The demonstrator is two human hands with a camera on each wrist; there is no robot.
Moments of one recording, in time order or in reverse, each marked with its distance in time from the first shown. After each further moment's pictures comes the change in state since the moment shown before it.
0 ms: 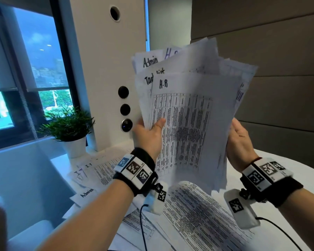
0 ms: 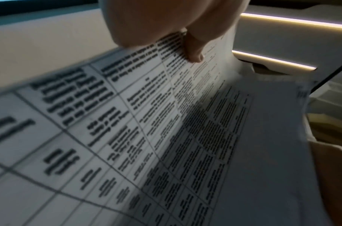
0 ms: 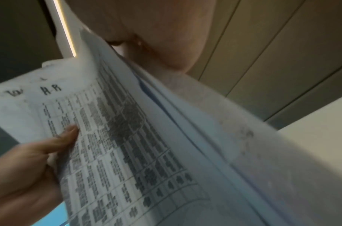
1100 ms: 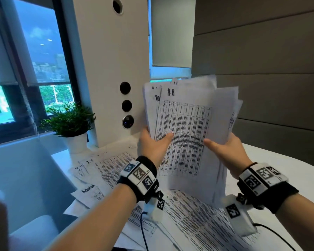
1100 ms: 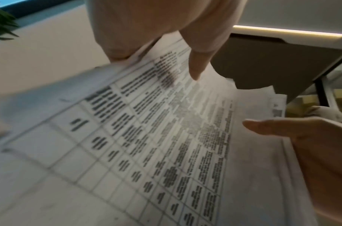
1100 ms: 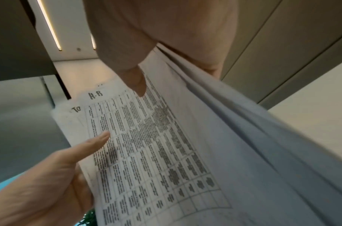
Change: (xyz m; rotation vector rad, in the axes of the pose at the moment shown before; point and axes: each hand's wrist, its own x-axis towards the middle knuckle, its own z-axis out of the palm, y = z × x) left_hand 0.002 -0.051 -0.010 0.222 -0.033 -0.060; right_hand -0.012 0.025 0.008 -0.281 0.016 0.206
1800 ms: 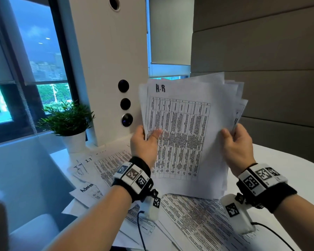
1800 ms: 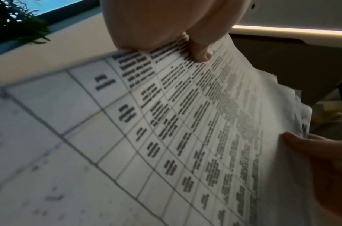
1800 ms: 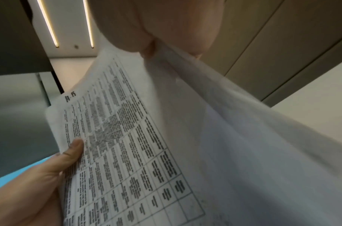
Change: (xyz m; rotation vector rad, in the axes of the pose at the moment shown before) left_hand 0.000 -0.007 -0.010 -0.093 -0.001 0.101; right_hand 0.007 0.018 -0.010 -0.073 0.244 -0.173
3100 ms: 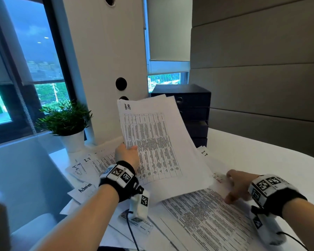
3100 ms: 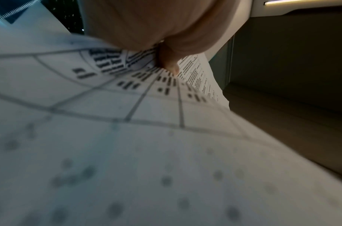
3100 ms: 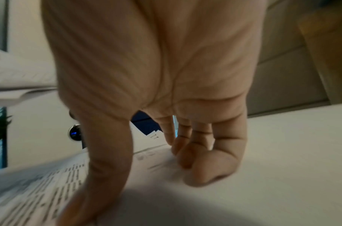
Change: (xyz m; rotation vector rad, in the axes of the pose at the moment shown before) left_hand 0.021 -0.049 -0.028 0.243 0.185 -0.404; right_hand -0.022 0.068 -0.044 -1.256 -0.998 0.524
